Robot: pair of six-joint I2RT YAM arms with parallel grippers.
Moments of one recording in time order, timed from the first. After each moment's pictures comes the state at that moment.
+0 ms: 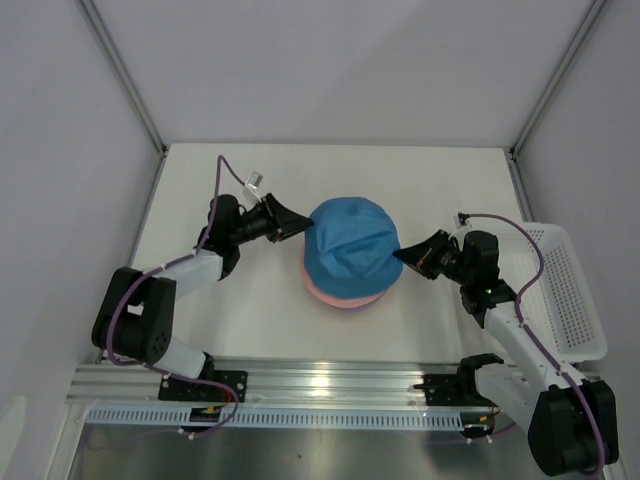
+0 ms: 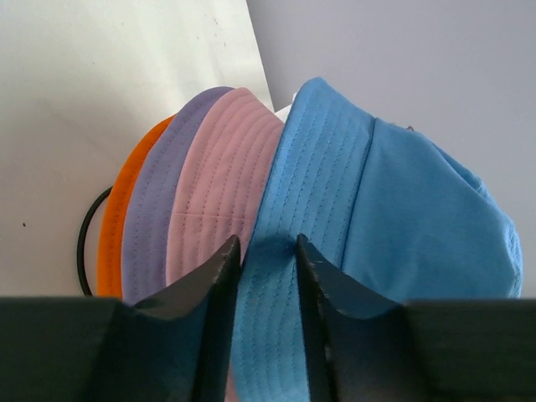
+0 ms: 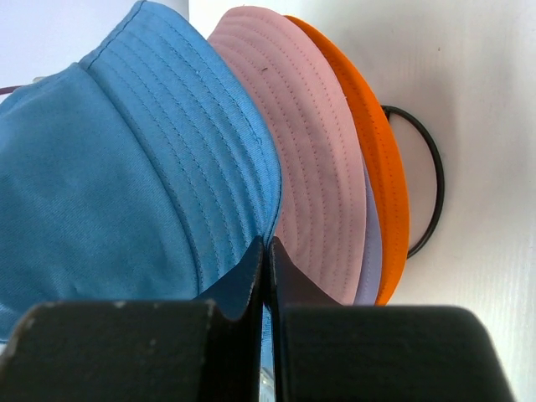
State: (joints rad) left arm -0.27 1.49 0.70 0.61 0.75 -1.04; right arm 0.19 0.94 0.49 0.07 -0.50 1.00
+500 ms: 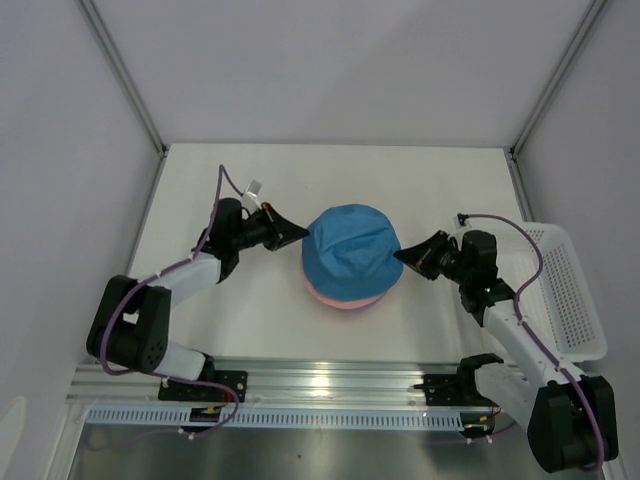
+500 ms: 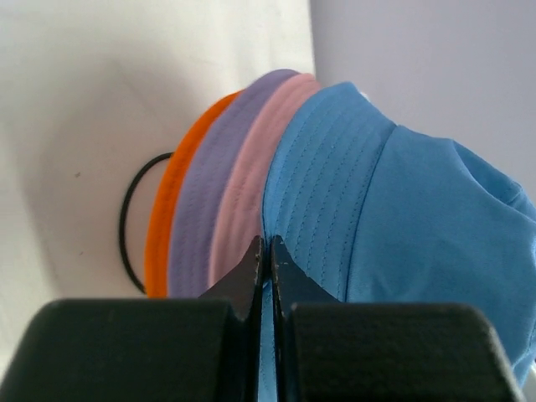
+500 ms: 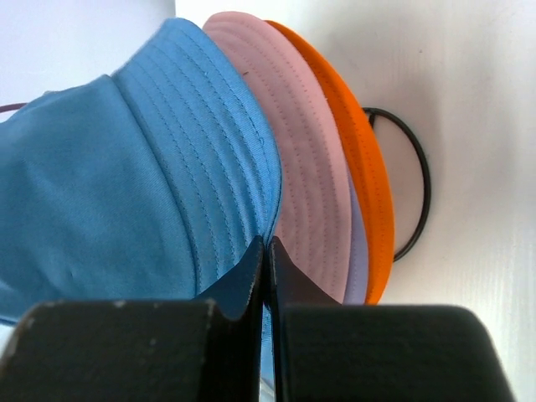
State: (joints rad) left arm -0.28 1.45 0.69 0.43 0.66 -1.01; right arm 0.19 0.95 0.49 0.06 -0.48 0.99
